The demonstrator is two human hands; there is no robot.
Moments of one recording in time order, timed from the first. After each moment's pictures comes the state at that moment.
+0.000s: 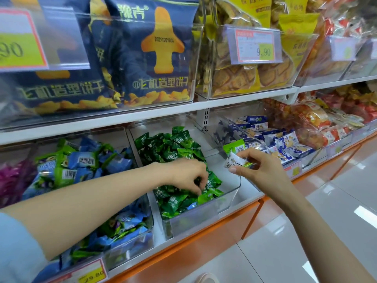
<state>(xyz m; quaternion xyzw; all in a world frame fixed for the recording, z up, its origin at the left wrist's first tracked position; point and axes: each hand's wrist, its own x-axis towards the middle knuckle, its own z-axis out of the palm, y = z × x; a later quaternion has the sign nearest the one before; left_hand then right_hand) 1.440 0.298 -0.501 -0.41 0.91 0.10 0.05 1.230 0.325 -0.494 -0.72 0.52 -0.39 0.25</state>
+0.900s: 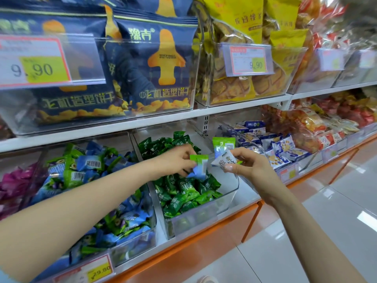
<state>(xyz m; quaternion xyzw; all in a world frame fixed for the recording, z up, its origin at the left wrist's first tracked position) 1.460 0.321 -0.471 -0.53 0.69 0.42 -0.24 1.245 0.335 -0.479 -0.66 0.40 -0.44 0.45</state>
